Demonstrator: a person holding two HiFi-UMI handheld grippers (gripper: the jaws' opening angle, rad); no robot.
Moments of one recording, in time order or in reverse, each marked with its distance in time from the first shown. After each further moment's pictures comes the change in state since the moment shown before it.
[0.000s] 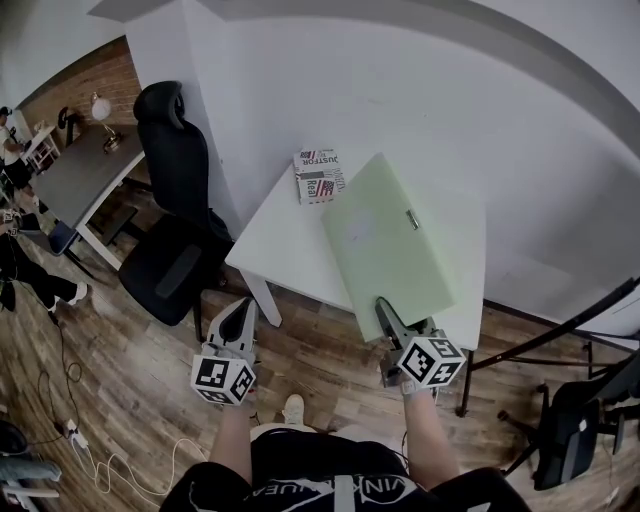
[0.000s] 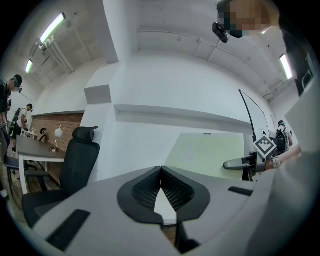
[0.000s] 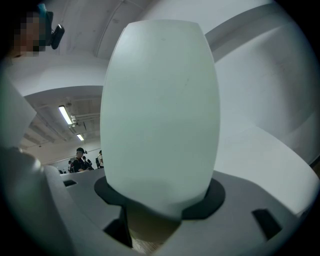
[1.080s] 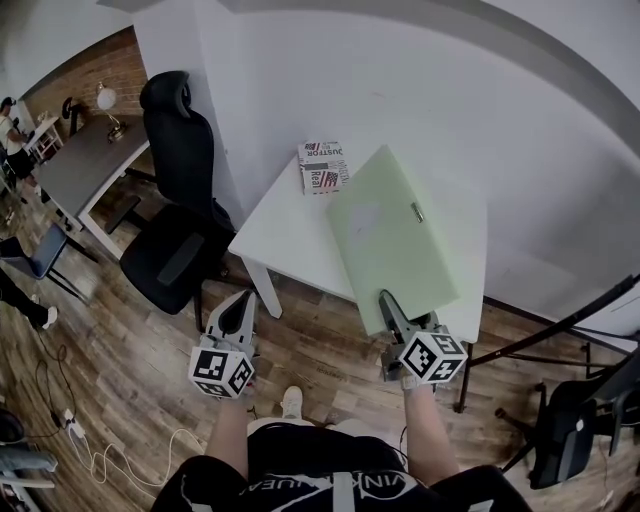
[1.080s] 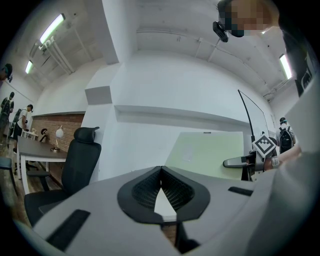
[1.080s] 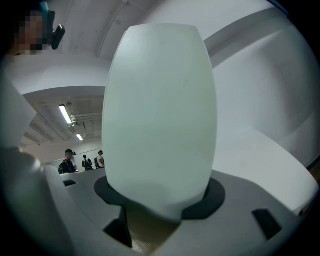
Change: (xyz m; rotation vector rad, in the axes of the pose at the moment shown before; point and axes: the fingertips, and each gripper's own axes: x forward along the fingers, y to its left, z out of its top) left arm -0.018 -0.003 0.004 0.003 0.008 0.002; right arm -0.015 0.008 0.003 -0.011 -0.020 -0.012
